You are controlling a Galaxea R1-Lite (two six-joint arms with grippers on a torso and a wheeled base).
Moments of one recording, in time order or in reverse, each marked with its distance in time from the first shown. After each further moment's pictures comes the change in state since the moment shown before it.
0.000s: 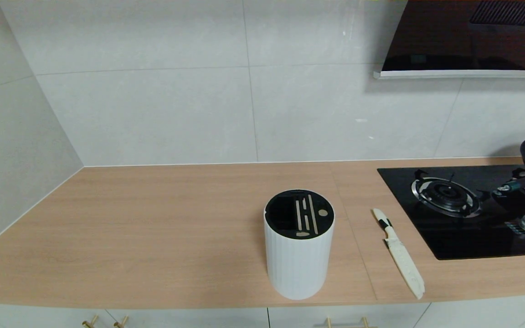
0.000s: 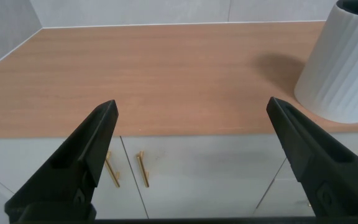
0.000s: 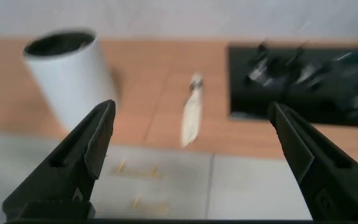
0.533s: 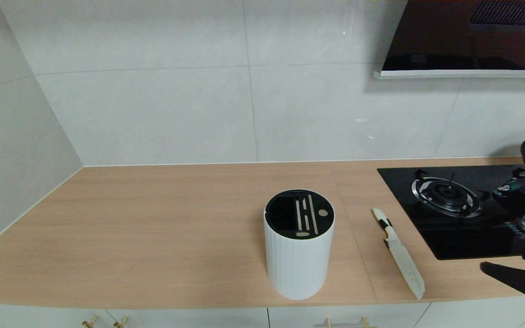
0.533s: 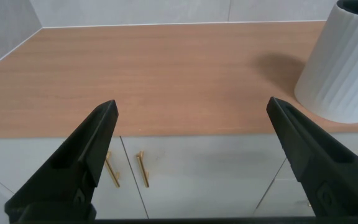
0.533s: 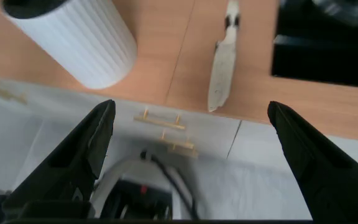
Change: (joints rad) left arm 0.000 0.000 0.000 0.000 0.000 0.000; right arm 0.077 0.776 -0.296 -0.042 0.031 0.005
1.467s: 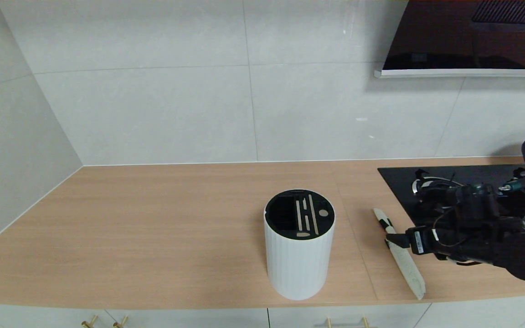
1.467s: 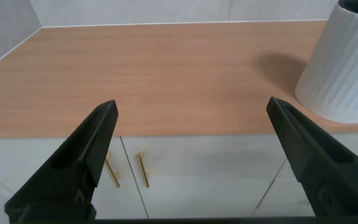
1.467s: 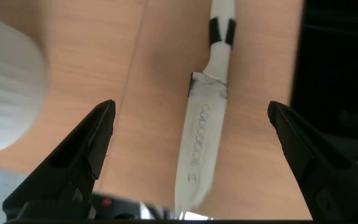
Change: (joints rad) left arm 0.000 0.000 0.000 0.000 0.000 0.000; right arm 0.077 0.888 -0.137 -0.646 -0.184 -0.053
